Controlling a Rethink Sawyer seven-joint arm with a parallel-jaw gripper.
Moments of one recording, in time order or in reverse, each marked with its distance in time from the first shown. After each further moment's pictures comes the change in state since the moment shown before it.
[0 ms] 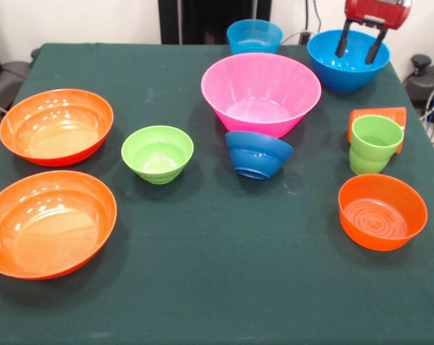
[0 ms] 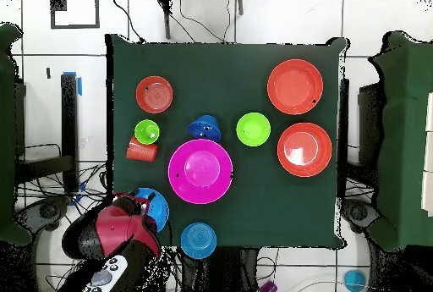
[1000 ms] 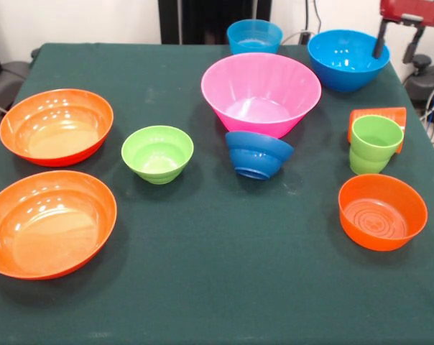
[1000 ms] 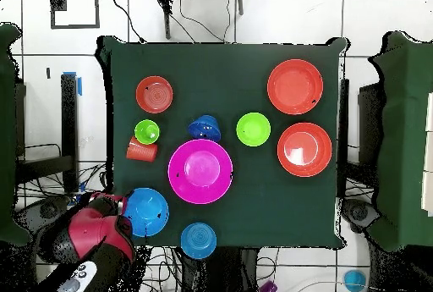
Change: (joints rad) arm 0.117 0.012 -0.004 -0.068 0.056 0.005 0.000
